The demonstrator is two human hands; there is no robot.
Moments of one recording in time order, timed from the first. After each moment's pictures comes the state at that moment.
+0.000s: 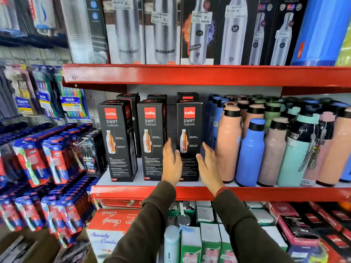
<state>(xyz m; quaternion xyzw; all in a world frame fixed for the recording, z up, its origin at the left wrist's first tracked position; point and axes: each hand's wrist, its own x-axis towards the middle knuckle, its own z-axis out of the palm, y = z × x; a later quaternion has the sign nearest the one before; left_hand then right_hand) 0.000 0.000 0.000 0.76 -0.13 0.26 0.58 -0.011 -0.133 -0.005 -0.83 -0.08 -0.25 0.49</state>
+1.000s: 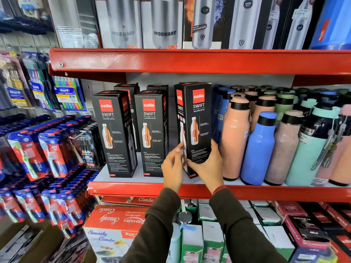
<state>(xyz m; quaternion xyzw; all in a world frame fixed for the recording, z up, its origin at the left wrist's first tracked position) 0.003 -0.008 -0.027 0.63 -0.09 0.19 0.75 0.007 -0.129 -0.015 -0.78 -0.06 -0.33 0.53</state>
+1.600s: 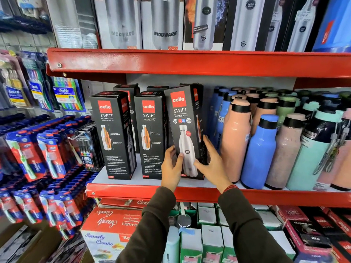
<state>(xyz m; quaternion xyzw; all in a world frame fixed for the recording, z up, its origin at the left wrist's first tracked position) 0.029 -0.002 -0.036 0.66 -0.08 0.19 0.72 0.018 -0.150 -0.009 -0.82 -0.15 -0.22 0.51</state>
